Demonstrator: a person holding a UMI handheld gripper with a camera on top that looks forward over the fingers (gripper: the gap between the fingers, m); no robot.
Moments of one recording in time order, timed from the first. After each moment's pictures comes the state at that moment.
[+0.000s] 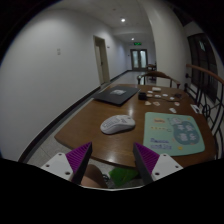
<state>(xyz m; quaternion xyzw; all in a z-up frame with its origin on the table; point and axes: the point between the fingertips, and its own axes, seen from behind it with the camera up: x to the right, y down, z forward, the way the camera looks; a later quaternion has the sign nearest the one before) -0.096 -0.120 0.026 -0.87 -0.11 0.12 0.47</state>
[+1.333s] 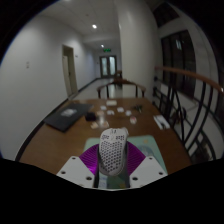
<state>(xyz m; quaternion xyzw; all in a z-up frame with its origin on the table) 0.087 0.011 0.063 -0.86 0.02 0.01 0.51</state>
